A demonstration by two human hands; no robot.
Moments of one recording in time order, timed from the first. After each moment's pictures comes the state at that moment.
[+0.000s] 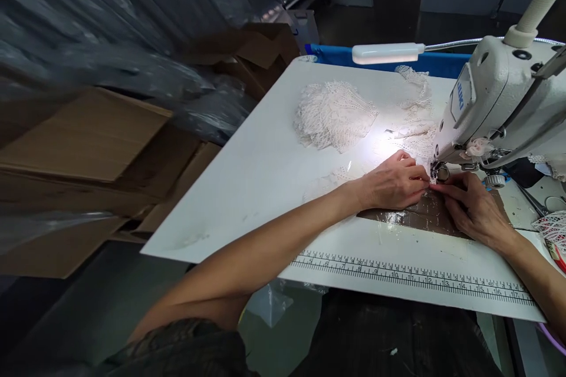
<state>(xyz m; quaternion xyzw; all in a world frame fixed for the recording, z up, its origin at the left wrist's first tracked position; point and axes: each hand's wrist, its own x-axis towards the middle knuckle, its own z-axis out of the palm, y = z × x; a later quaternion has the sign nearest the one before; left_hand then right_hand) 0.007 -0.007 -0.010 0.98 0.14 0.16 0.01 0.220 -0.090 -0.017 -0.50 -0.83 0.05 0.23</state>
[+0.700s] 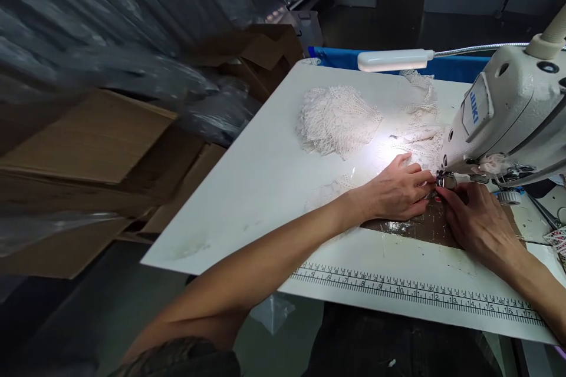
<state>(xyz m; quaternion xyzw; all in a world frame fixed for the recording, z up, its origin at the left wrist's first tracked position) -0.001 -0.005 -0.009 0.98 0.15 0.14 -0.02 0.205 -0.091 -0.018 -0.52 -0.84 -0.11 0.14</state>
